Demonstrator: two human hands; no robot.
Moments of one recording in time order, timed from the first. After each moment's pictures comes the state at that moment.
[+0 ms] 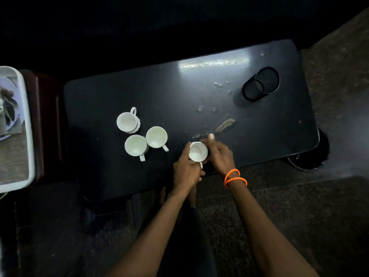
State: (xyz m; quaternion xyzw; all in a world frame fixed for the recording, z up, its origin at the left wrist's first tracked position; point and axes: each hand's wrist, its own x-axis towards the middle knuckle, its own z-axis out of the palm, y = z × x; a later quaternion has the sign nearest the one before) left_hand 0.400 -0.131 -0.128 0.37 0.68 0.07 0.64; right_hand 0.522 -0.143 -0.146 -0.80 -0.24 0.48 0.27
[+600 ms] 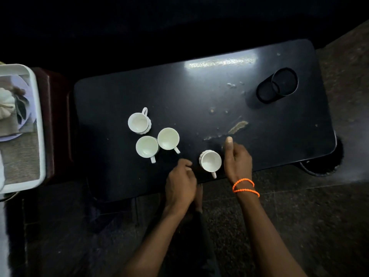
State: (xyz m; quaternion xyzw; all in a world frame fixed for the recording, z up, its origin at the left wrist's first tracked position) left_hand 0.347 -0.142 -0.130 0.54 0.70 0.03 0.47; right_hand 0.515 -0.152 -0.146 -0.86 -0.30 0.31 0.26
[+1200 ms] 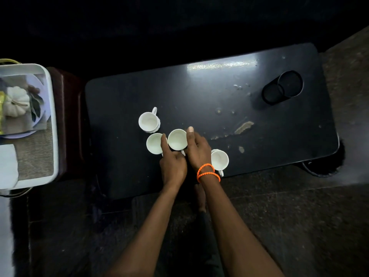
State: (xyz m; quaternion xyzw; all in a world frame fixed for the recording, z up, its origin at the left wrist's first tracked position) left_hand 0.320 -0.085 -0.121 0.35 0.76 0.12 0.54; right_hand 0.401 -0.081 -0.148 -0.79 -0.26 0.46 0.31
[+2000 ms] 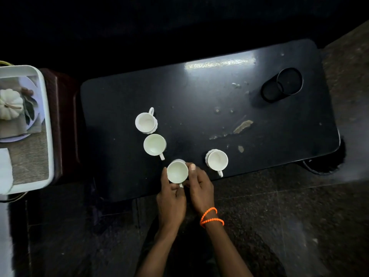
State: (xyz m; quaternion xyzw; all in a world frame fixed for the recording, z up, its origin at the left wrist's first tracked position) left_hand 0.290 -0.170 -0.110 0.42 0.75 0.08 0.51; right_hand 0.375 -0.184 -0.145 -0.77 -0.18 0.49 0.36
